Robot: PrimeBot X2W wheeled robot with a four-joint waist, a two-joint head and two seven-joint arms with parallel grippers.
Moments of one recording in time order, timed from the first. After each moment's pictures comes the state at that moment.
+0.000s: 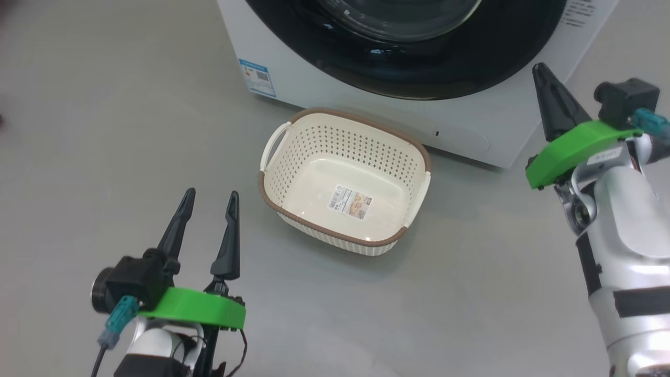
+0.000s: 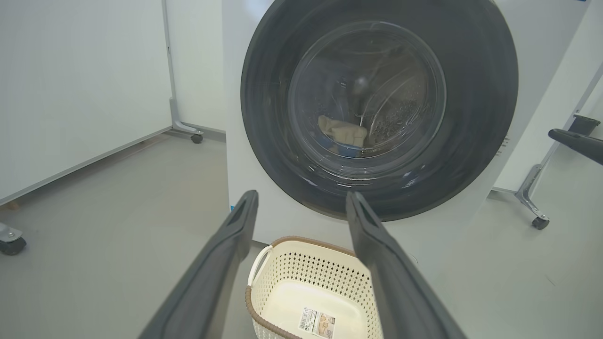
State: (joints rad) left arm -0.24 0.14 -0.31 0.12 -0.33 -0.10 -0.25; right arm -0.73 -0.08 -0.03 0.75 0.02 0.13 -0.25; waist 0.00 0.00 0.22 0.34
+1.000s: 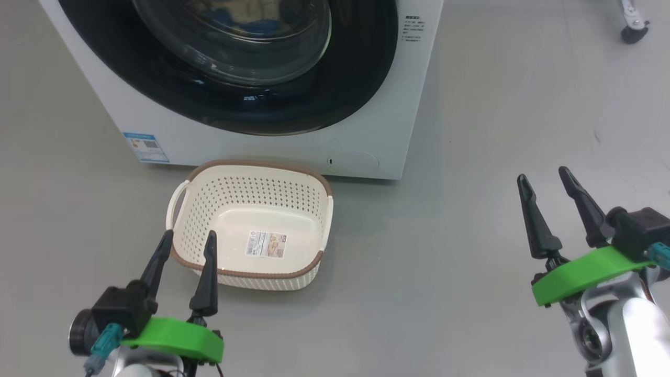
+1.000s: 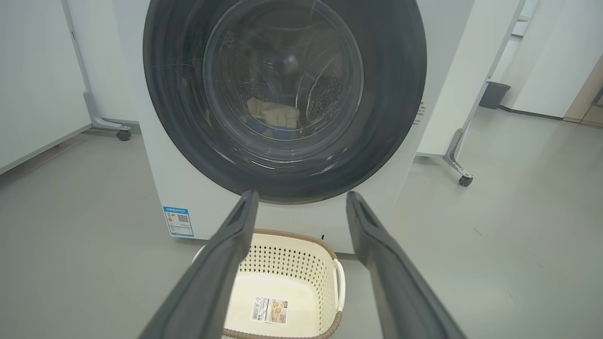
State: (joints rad) left arm -0.13 0.21 -0.29 0.09 -0.35 -0.04 -0.19; right arm -0.13 -0.05 -0.05 0.09 0.14 0.13 -0.11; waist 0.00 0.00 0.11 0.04
